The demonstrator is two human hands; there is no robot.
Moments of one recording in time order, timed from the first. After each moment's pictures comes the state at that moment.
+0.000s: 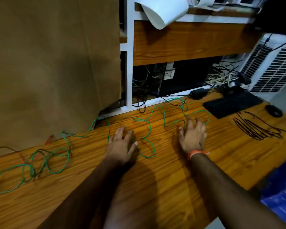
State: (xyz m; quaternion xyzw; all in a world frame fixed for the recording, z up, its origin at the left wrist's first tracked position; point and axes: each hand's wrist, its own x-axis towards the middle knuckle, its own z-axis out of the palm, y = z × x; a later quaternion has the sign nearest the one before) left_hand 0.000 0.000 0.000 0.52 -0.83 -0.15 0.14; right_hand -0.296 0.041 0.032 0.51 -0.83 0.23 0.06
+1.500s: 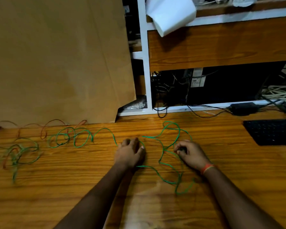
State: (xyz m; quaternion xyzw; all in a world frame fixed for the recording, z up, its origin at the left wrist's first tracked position) left_hand -0.079 0.064 0.016 0.78 -0.59 -0.16 0.11; right_hand -0.364 -0.005 -0.014 0.79 -0.48 0.25 -0.29
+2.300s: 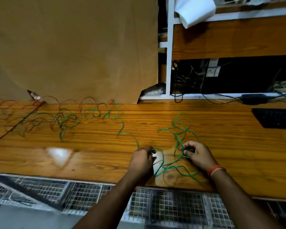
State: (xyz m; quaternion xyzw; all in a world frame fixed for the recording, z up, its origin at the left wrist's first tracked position) left_hand -0.110 0.243 0.017 0.75 -0.60 -0.20 0.21; right_hand -0.346 0.138 -0.014 0.72 -0.48 0.30 -0.39
